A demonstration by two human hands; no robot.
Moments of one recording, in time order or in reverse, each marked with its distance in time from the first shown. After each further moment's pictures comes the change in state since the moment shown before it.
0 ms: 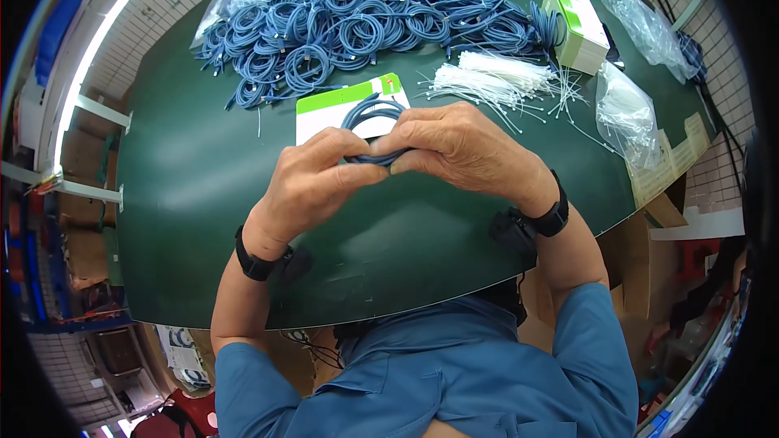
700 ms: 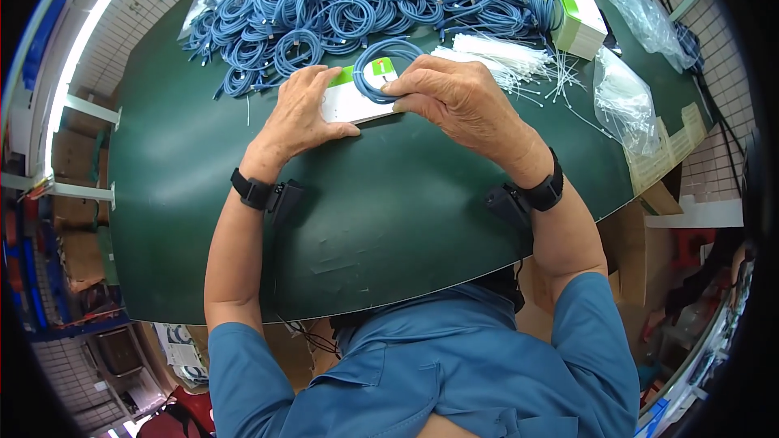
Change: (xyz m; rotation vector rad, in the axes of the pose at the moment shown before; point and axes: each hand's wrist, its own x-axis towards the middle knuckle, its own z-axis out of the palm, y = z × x) left_hand -0.019 -0.092 0.027 0.304 -0.288 -0.451; right_hand 0.000 0.028 0.000 -0.252 0.243 0.005
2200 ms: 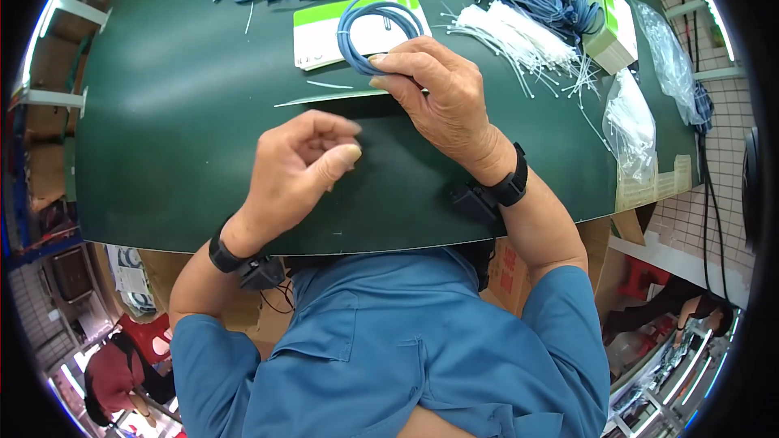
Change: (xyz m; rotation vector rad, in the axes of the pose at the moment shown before) left_hand -0.120 0.125 -0.027 -0.984 0.277 -0.419; right_hand -0.017 -0.021 0.064 0.161 0.120 -0.077
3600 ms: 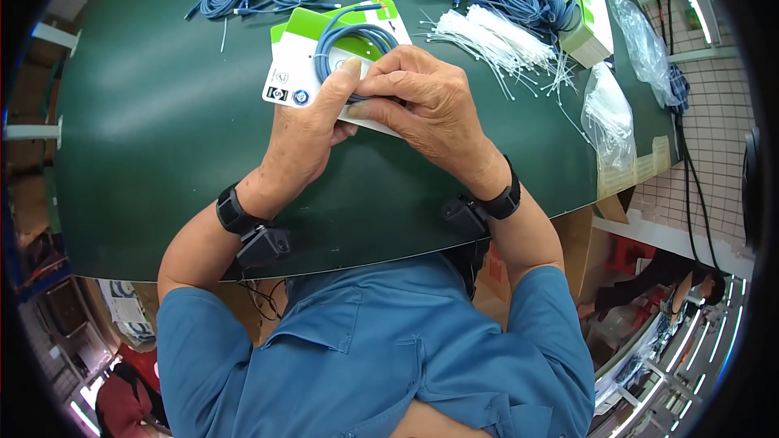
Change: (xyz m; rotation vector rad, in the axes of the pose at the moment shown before) left_hand 0.068 -0.001 0.028 -0.649 0.155 -0.381; right_hand 0.012 -0.012 -0.005 0.044 -0.135 0.199
